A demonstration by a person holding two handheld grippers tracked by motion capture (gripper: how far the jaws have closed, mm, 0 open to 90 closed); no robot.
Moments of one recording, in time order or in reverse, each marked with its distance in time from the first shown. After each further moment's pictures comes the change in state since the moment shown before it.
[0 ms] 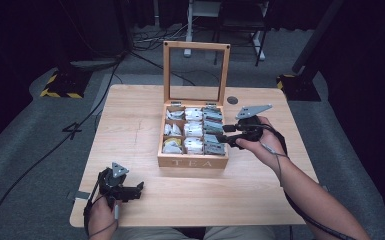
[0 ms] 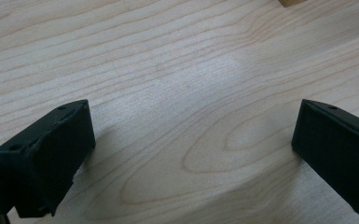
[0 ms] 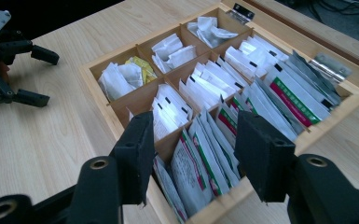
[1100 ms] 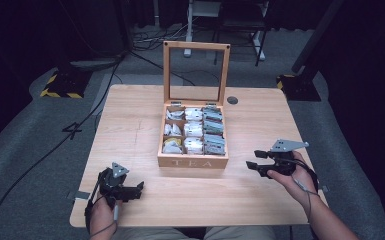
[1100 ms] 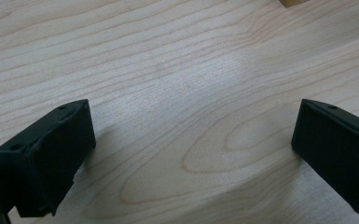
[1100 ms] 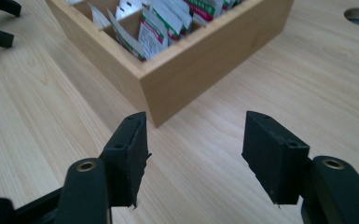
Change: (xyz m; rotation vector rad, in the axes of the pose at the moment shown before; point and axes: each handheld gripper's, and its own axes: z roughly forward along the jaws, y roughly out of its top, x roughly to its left) left arm -0.001 0.000 0.000 0.000 0.010 -0.009; right arm -0.005 -0.120 -0.052 -0.039 -0.111 0.078
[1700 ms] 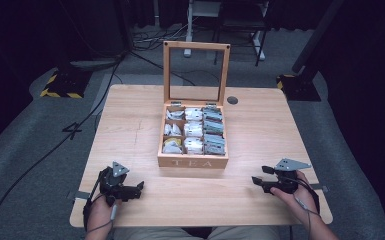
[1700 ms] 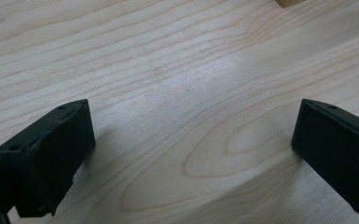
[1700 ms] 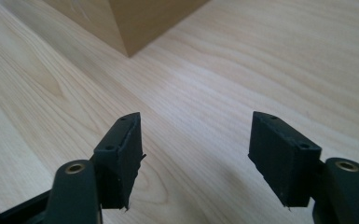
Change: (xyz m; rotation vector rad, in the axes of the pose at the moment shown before) left arm 0.003 0.002 0.002 0.003 -0.023 0.022; right arm 0.003 -0.069 0.003 0.022 -0.089 0.064
